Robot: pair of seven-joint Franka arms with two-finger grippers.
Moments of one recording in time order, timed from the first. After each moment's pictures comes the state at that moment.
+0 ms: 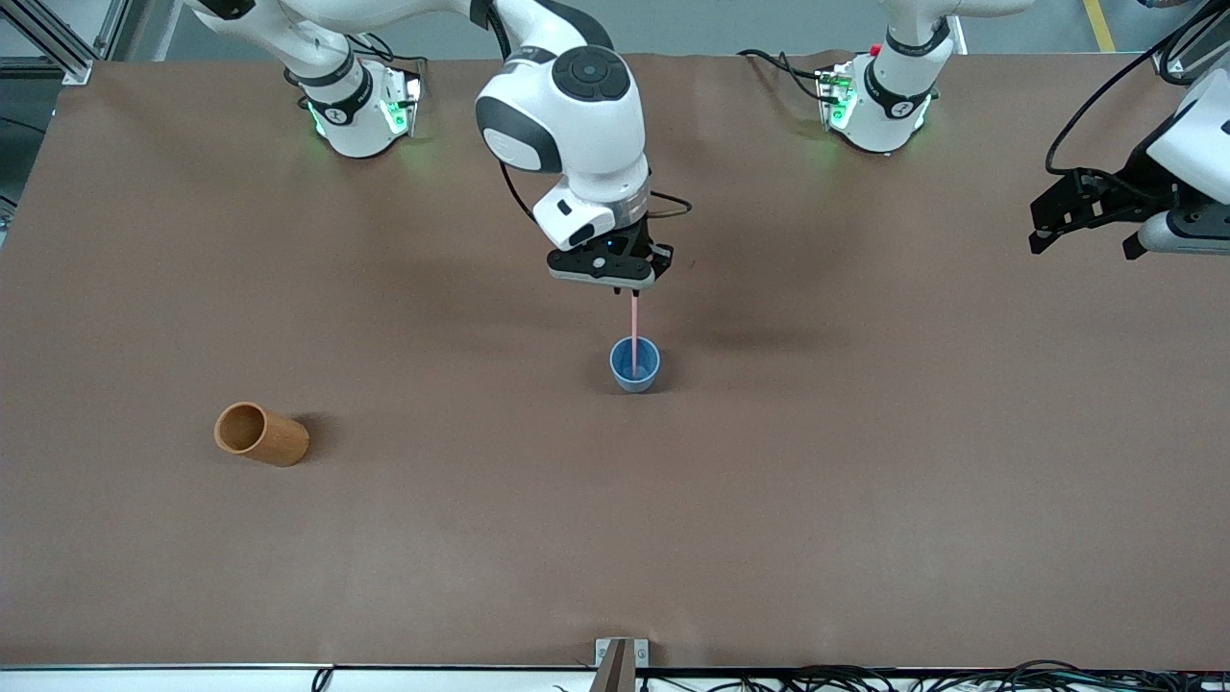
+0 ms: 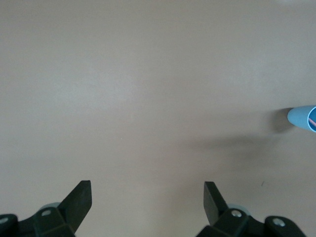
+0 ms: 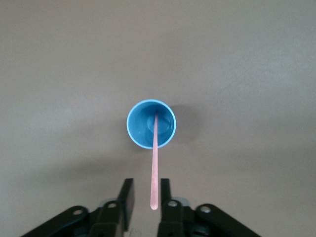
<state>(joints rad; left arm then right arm) -0.10 -0.02 -0.01 -1.53 0.00 1.57 -0.02 0.35 0.53 0.63 -1.47 -0.41 2.06 1.27</state>
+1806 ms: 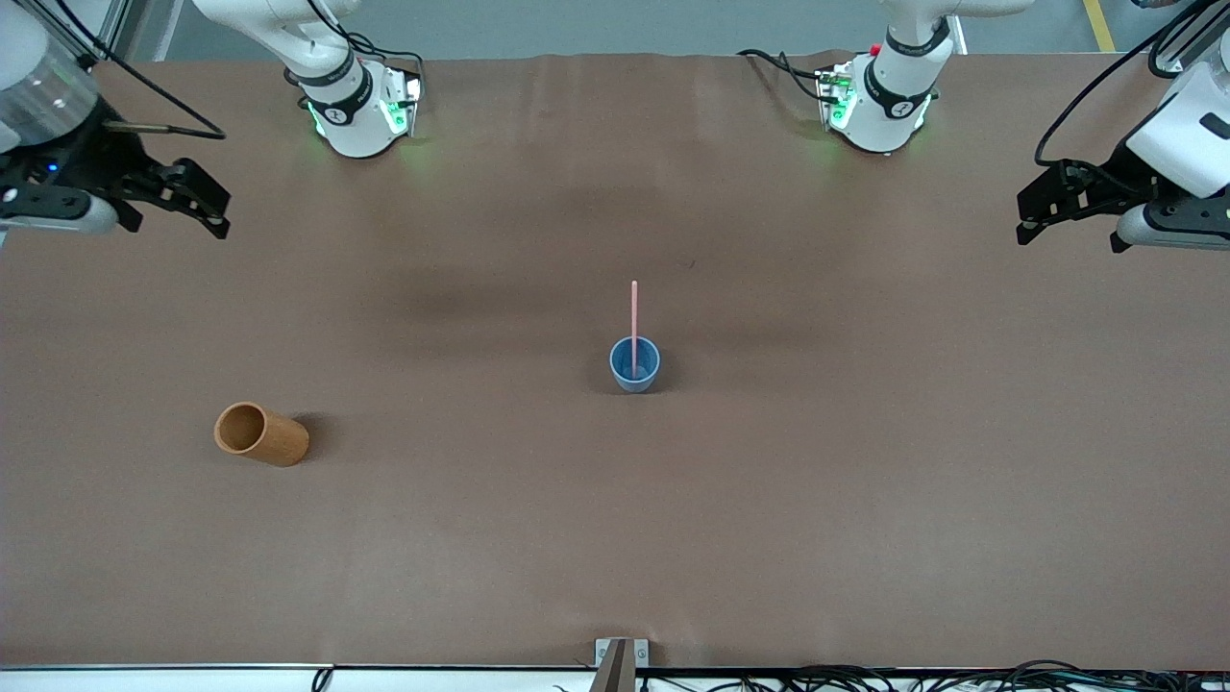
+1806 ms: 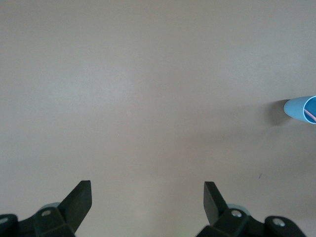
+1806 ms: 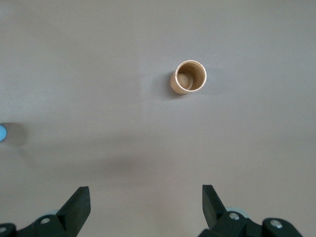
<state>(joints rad) -0.10 -0.02 -0.04 -1.52 0.00 1.54 -0.02 0.08 -0.13 0.04 -1.67 -0.03 1.58 0.18</state>
